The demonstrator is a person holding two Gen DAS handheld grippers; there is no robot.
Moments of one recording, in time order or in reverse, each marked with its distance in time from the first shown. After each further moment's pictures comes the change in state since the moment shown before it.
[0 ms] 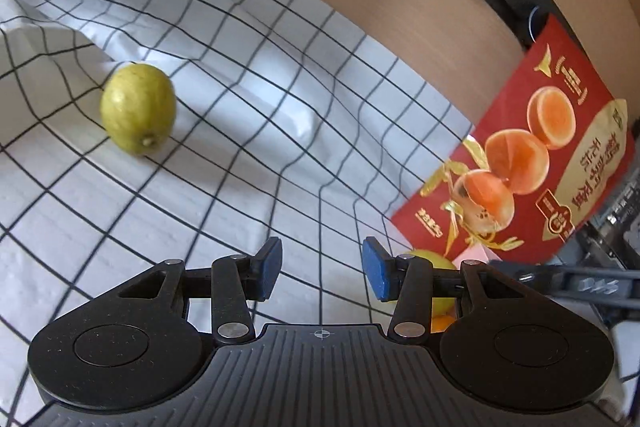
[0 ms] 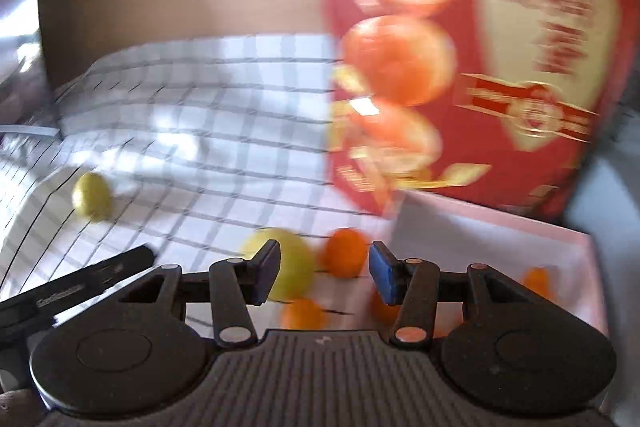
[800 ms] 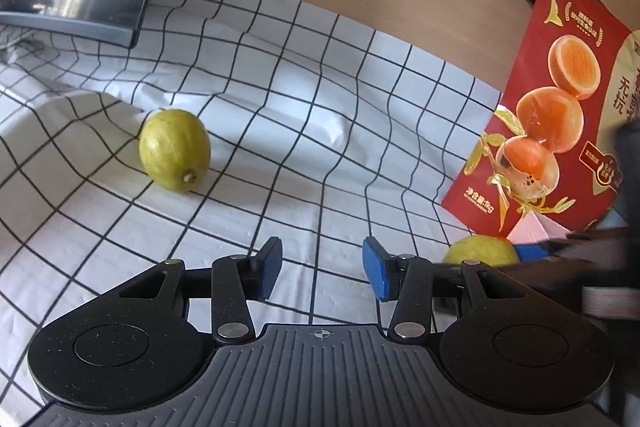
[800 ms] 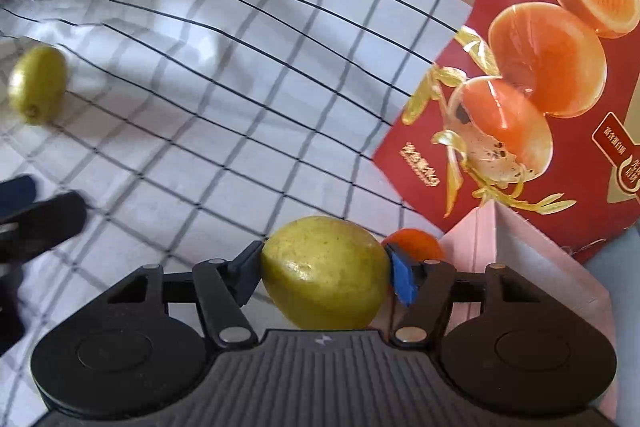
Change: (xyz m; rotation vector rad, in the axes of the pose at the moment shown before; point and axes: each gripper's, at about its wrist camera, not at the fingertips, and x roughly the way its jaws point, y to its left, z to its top) left arm -0.004 -0.015 -0.005 0.191 -0.013 0.181; right arm 0.084 0.084 -0.019 -0.260 0.103 -0.219
